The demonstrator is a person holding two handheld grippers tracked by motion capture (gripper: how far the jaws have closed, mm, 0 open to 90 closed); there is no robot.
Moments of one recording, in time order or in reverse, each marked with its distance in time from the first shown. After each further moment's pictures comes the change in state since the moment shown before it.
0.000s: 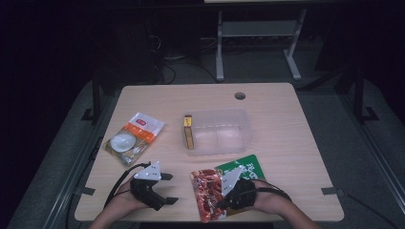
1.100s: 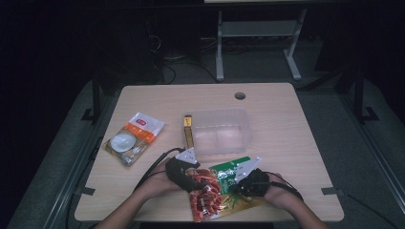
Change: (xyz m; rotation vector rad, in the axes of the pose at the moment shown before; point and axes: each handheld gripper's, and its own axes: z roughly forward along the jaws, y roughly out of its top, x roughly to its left) left arm 0.029 0.055 0.085 0.089 -0.062 0.004; right arm -0.019 -0.029 -0.025 -0.016 -0.222 0.144
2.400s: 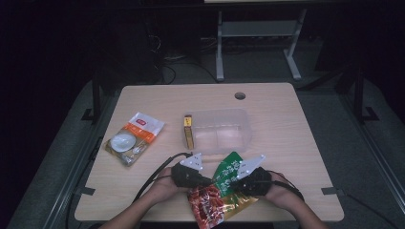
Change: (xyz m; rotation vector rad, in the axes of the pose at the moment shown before) left arm -0.020 0.009 0.002 -0.047 -0.079 0.081; right arm -0.001 -0.001 -0.016 -0.057 -0.010 0.048
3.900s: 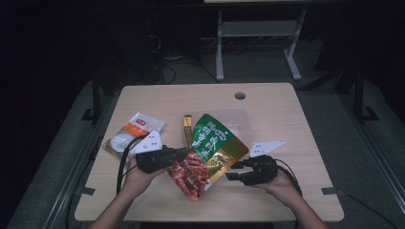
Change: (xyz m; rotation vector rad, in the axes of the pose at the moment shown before) left arm -0.013 0.014 -0.113 -0.373 0.302 -0.023; right arm -0.019 0.011 -0.025 -0.329 0.075 0.271
